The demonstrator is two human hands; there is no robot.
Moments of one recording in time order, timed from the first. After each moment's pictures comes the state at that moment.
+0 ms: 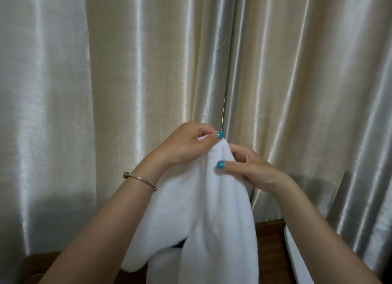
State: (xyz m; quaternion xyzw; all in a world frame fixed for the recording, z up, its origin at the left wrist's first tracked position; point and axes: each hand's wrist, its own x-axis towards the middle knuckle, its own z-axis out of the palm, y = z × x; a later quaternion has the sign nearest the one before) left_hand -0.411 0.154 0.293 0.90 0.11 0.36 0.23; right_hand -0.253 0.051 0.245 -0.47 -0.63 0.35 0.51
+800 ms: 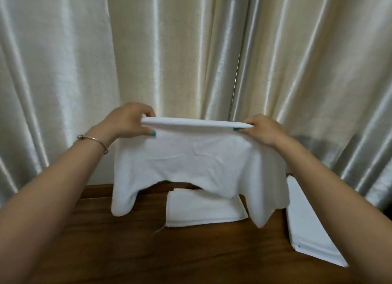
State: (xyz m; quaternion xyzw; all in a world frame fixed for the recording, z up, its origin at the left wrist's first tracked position) left_hand -0.558 0.218 0.243 0.91 0.35 0.21 -0.02; right_hand -0.225 0.048 0.223 -0.79 -0.57 -0.01 0.23
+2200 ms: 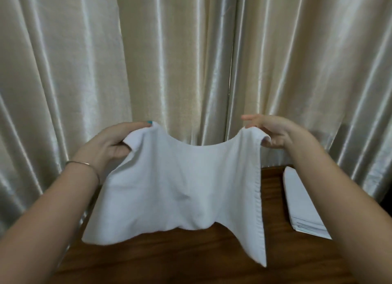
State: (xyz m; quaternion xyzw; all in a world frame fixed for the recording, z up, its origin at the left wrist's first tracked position) left_hand -0.620 0.101 0.238 0.58 0.39 0.33 0.64; right_hand -0.282 -0.042 0.238 -0.57 -0.30 0.48 0.59
